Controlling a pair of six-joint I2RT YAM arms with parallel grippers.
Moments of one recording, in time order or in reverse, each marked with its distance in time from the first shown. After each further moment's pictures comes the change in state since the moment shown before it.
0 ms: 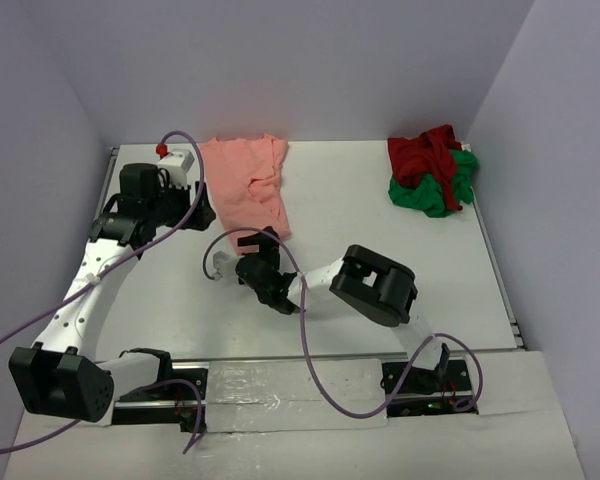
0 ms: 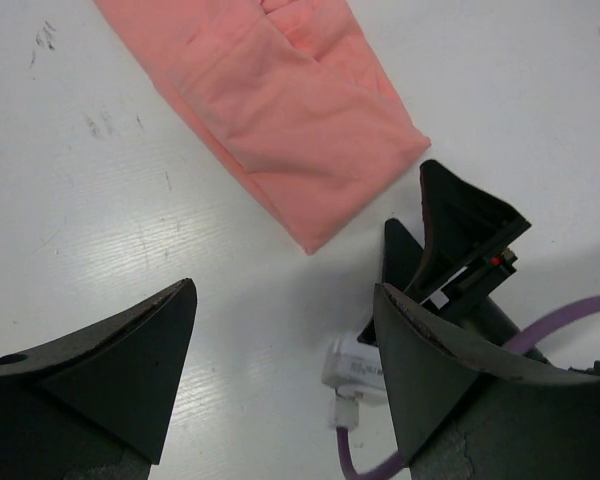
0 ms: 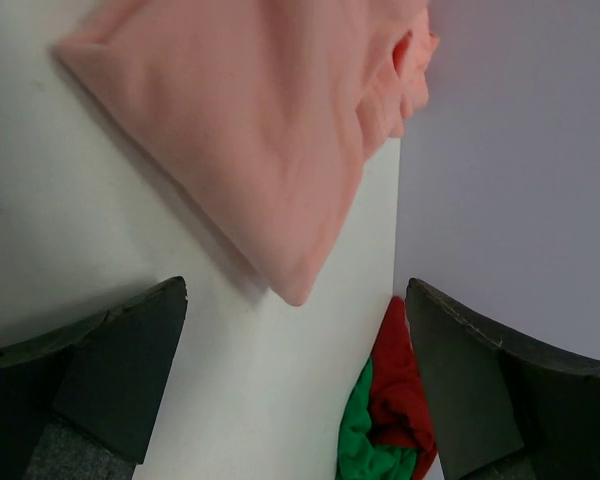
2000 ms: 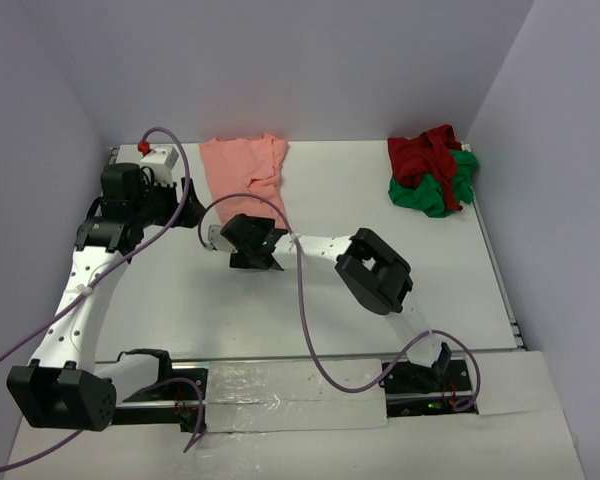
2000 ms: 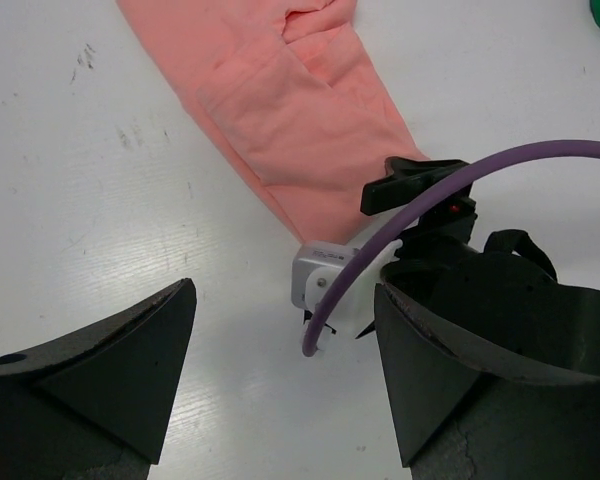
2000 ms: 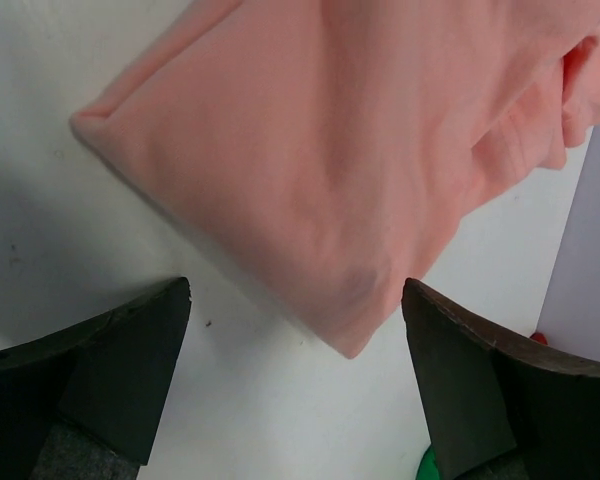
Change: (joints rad) left arm 0.074 -0.053 0.013 -0.011 0.040 0.000; right arm -0.102 0.068 0.454 -0.799 -0.327 0.357
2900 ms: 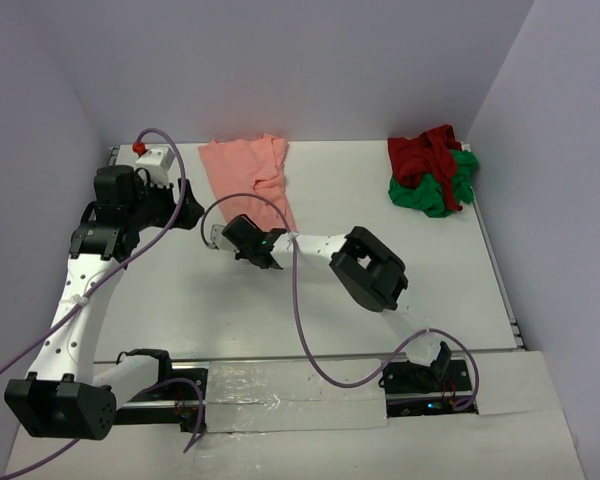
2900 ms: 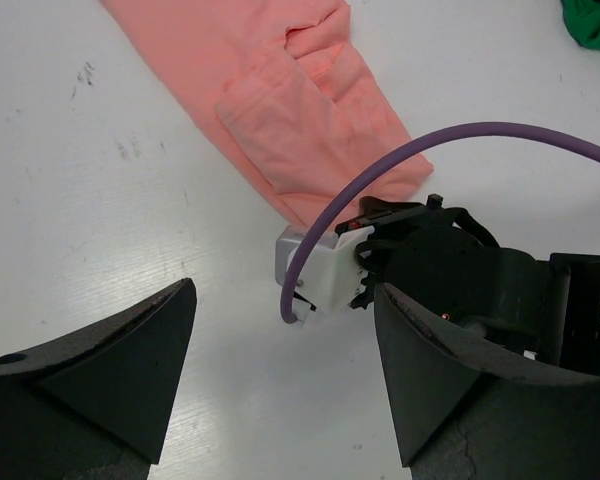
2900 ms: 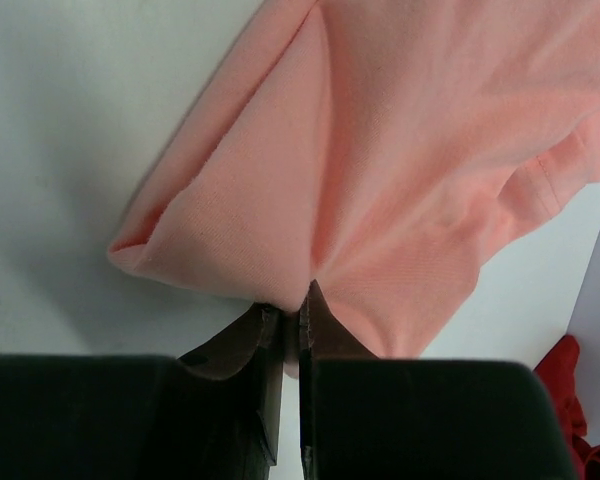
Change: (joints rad) left arm 0.010 -0.047 0.000 -0.004 0.025 0.003; right arm -0.022 0.063 0.038 0.009 -0.003 0.029
